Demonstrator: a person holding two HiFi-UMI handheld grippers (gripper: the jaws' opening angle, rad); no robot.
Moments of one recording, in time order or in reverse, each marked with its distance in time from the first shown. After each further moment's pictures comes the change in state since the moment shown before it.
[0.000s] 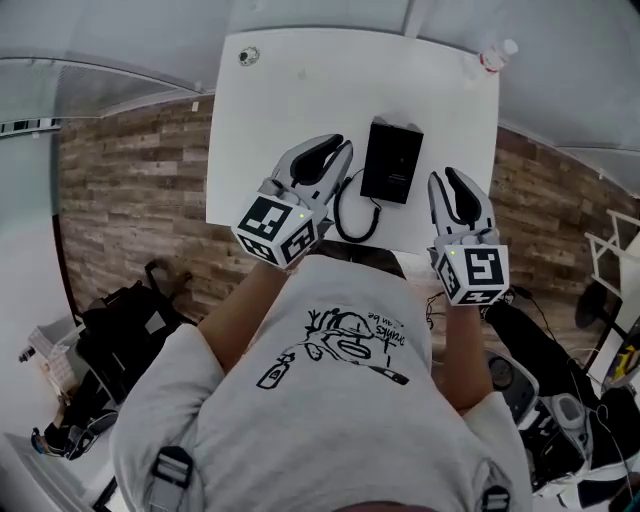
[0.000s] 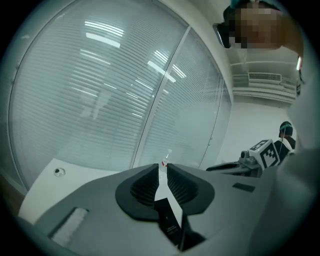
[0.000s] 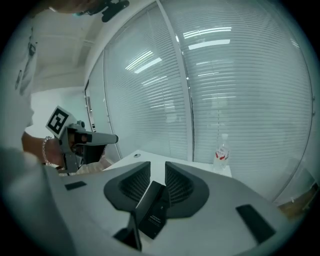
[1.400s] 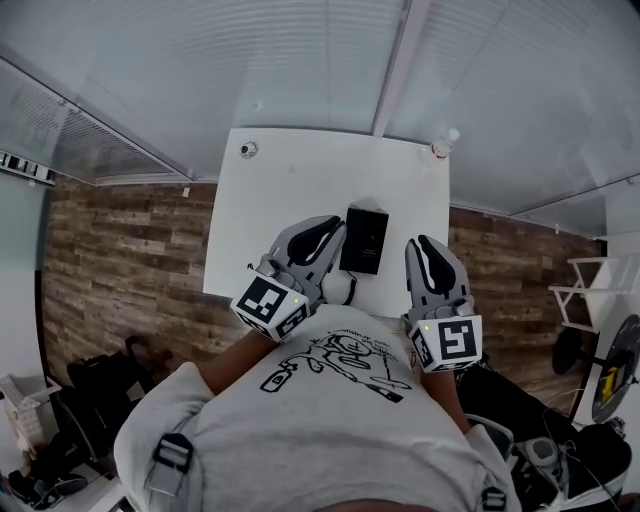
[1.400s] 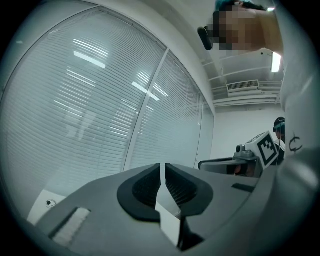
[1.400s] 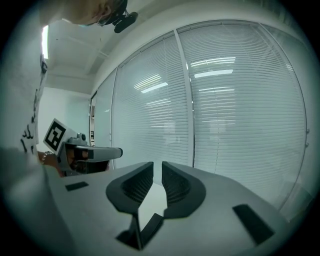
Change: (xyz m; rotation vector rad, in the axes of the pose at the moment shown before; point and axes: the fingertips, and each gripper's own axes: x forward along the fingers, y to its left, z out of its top) left arm -0.056 -0.075 0.108 0.114 -0.201 -0.126; right arm -0.080 0.051 0.138 -0.113 -0.237 -0.057
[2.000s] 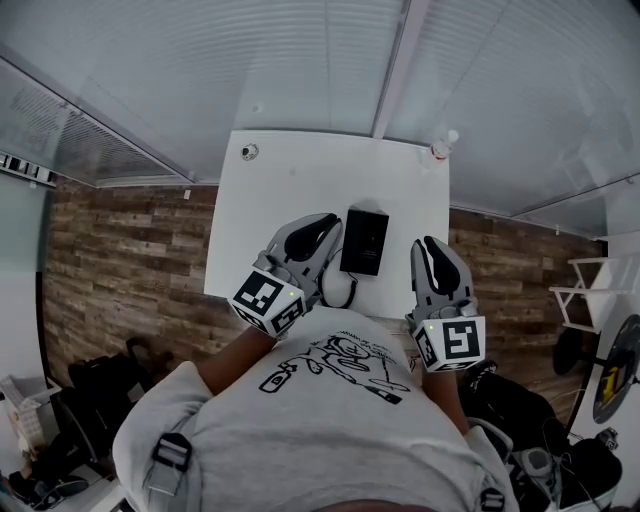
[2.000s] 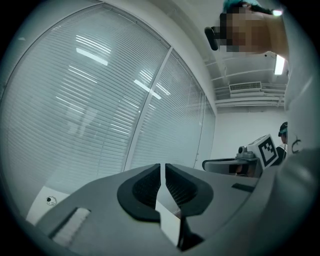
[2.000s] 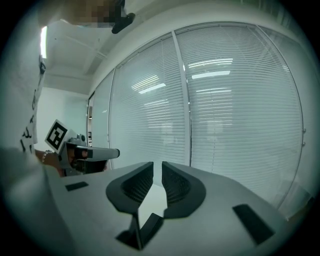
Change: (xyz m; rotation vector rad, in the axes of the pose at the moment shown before) left arm 0.004 0.009 -0.002 -0.031 0.021 0.000; right arm -0.004 -0.012 -0.001 0.012 -0.006 -0.027
